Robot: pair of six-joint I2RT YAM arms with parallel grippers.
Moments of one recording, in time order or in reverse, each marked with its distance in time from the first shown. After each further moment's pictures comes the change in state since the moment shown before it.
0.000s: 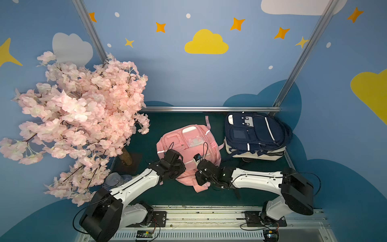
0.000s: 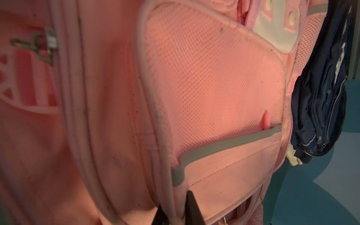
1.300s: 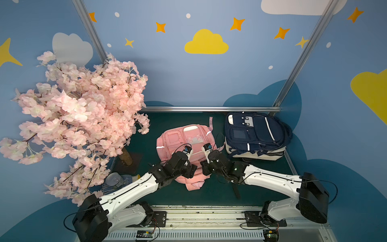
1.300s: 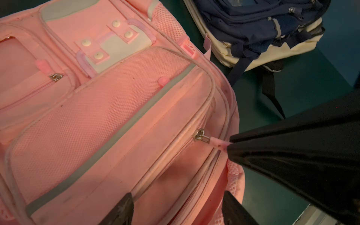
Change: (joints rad) left arm -0.251 -0.090 0.058 0.040 -0.197 0.813; right arm -0.119 -0.171 -0.032 0.047 -0.032 0.027
